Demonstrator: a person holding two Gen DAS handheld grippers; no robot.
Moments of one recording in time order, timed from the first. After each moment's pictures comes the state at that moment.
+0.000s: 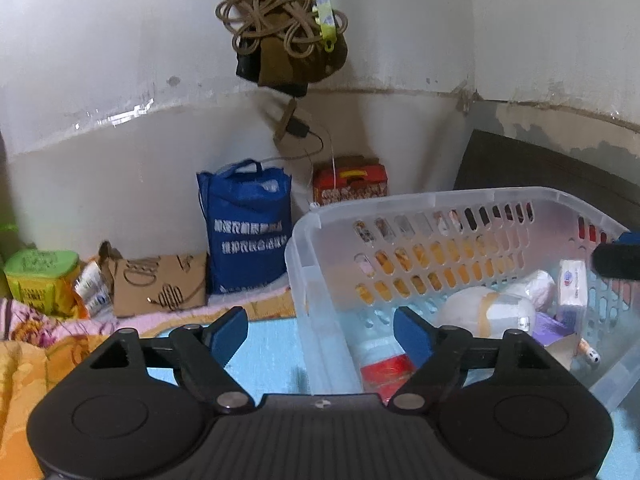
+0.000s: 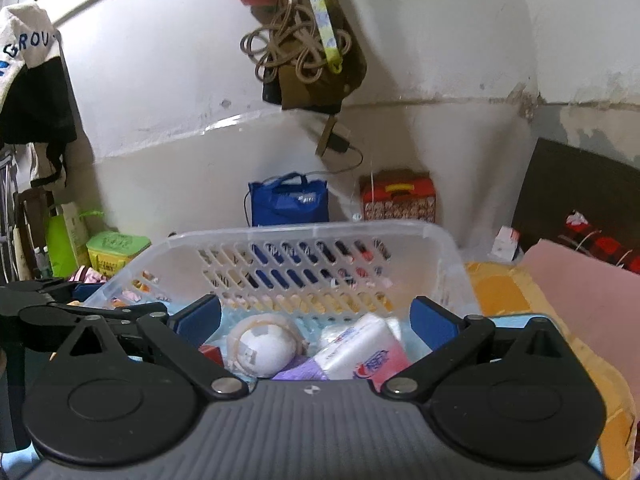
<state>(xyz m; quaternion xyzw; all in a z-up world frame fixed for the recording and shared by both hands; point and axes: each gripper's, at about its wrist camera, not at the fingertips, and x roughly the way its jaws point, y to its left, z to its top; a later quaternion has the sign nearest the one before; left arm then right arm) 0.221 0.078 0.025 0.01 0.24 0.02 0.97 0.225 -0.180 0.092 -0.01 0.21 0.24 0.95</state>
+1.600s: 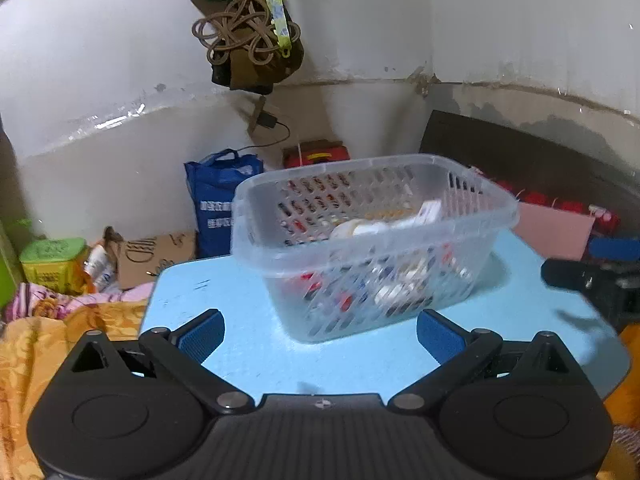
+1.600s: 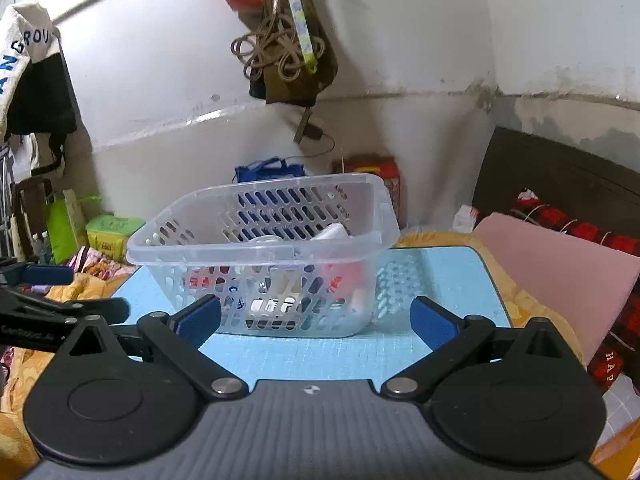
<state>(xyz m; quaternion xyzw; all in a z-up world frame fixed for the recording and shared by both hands) 0.076 0.014 0.066 0.01 0.28 0.00 0.96 0.110 -0.234 0.105 -0.01 0.24 0.20 0.95</state>
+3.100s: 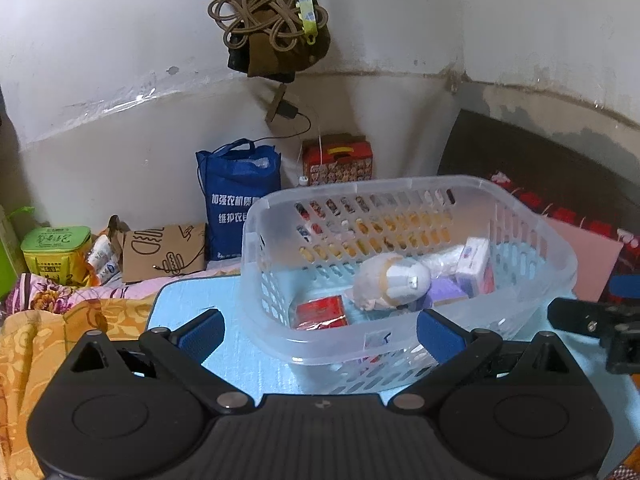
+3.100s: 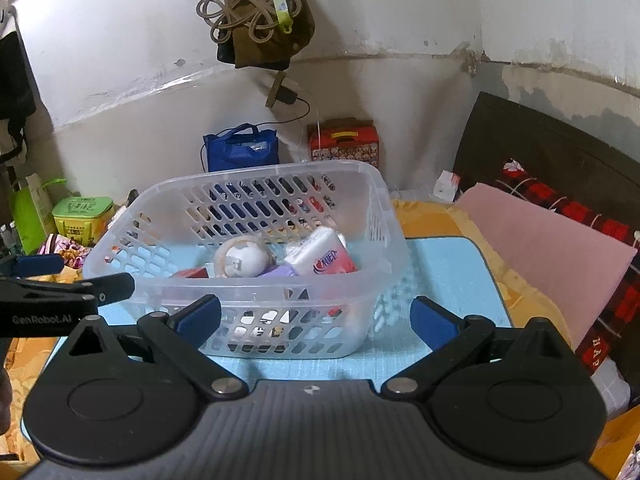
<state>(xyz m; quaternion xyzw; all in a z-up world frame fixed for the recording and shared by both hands) 0.144 0.028 0.076 0.00 0.30 0.03 0.95 0.158 -0.201 0.116 -0.03 0.30 0.15 0.94</state>
